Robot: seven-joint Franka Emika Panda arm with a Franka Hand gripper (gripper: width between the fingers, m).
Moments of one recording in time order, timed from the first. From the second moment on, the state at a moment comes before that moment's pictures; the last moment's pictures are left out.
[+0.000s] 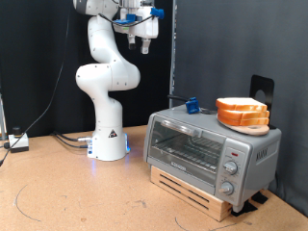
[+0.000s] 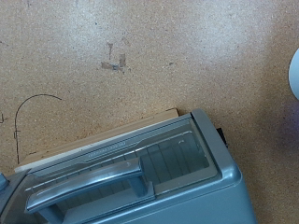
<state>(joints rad) -0.04 -0.77 0.03 -2.35 0.03 1.58 2.31</state>
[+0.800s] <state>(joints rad) 0.11 -0.78 0.02 -2.36 0.07 1.68 1.77</state>
